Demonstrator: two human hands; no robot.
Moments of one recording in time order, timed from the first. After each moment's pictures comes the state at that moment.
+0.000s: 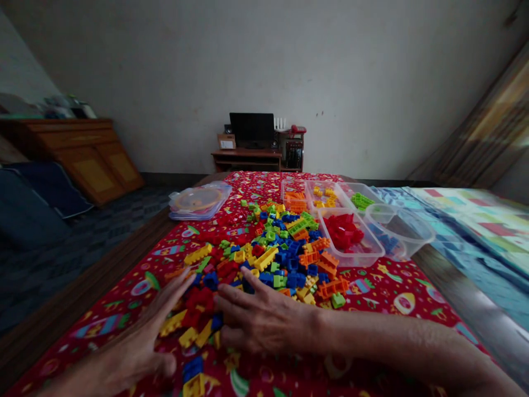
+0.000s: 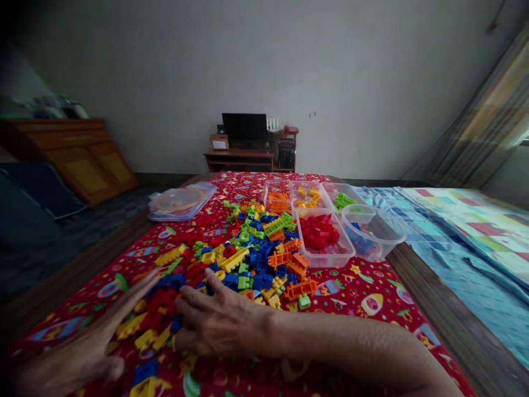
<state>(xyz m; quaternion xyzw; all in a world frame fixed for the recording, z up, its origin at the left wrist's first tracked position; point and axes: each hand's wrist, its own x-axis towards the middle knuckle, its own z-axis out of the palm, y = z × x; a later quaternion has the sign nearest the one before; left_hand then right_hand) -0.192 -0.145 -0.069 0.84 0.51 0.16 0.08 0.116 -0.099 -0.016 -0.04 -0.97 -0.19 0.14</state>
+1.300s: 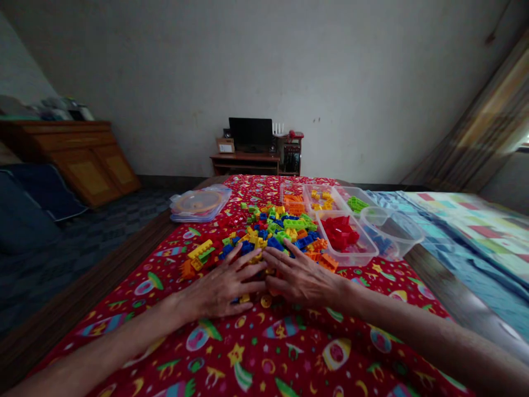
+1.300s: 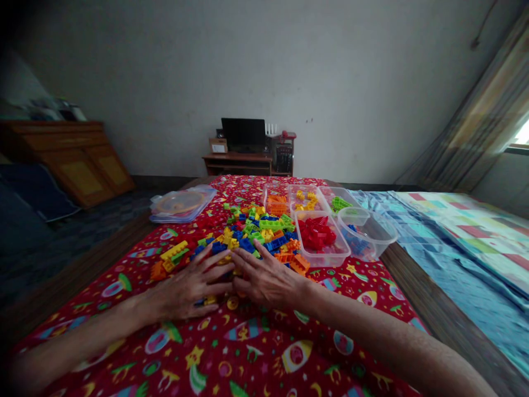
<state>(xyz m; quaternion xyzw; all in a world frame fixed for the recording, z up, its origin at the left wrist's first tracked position) -0.088 -0.072 -0.032 0.97 0.23 0.08 -0.06 0.171 -0.060 -0.019 -0.14 -0.97 -0.17 0.13</state>
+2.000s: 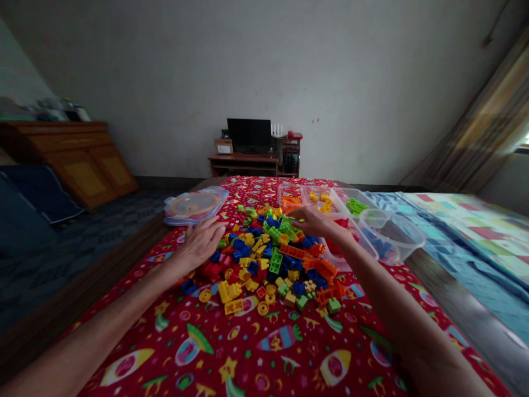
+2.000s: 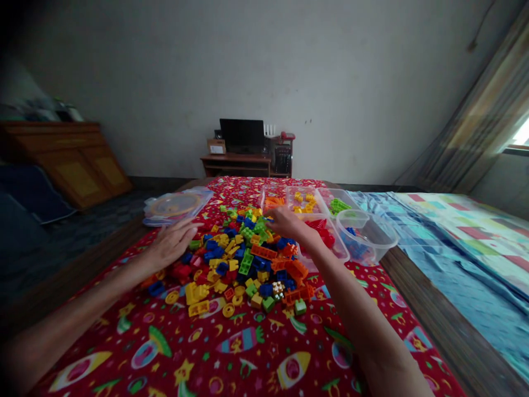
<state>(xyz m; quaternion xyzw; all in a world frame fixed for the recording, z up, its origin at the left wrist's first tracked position) -0.125 0.016 -0.024 0.77 0.59 0.24 -0.01 0.194 0.051 0.028 -0.44 -0.87 0.09 0.19</state>
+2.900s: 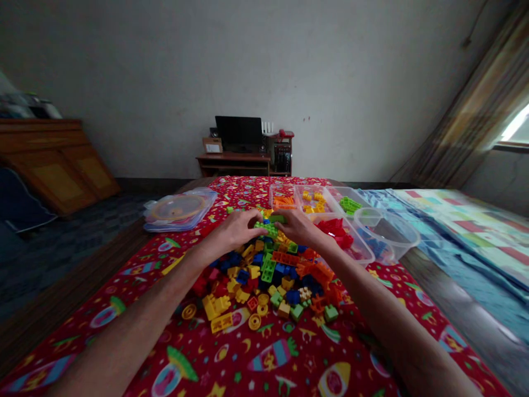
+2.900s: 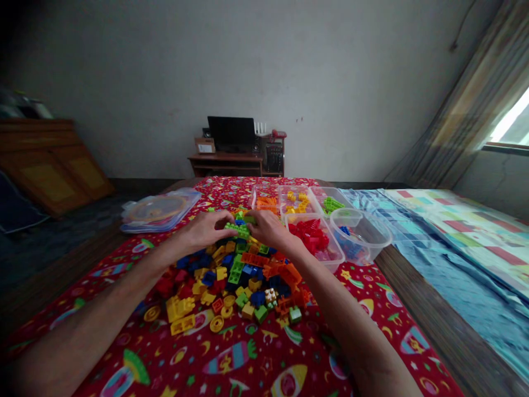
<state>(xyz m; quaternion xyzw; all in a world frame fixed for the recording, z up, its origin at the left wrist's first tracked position) -0.023 0.045 0.024 0.83 0.49 0.24 0.10 0.171 0.048 0.013 -0.45 -0.85 0.08 0.27</state>
